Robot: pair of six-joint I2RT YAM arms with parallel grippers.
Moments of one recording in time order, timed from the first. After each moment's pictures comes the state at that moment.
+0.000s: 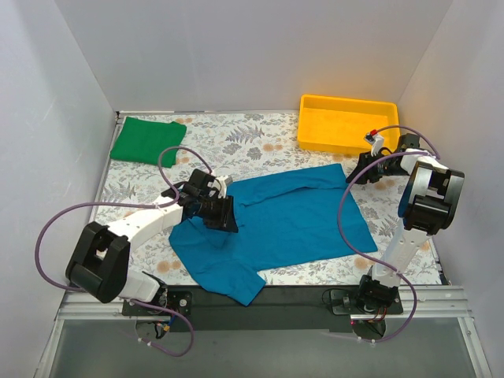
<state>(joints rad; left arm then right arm) -0.52 1.41 0.80 -0.43 0.44 -0.39 -0.30 1.97 1.33 -0.64 -0.91 -0.59</state>
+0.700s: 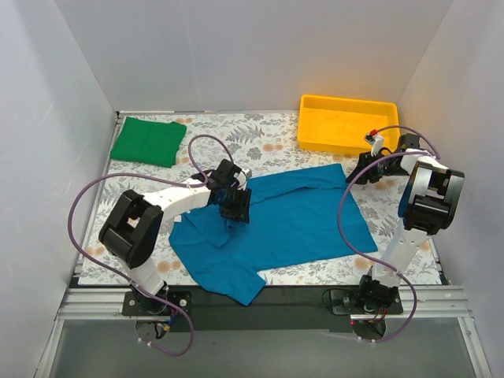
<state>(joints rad) -0.61 1.69 1.04 -0.44 0.29 -0.36 -0.30 1.97 1.33 -0.64 -0.91 -0.59</state>
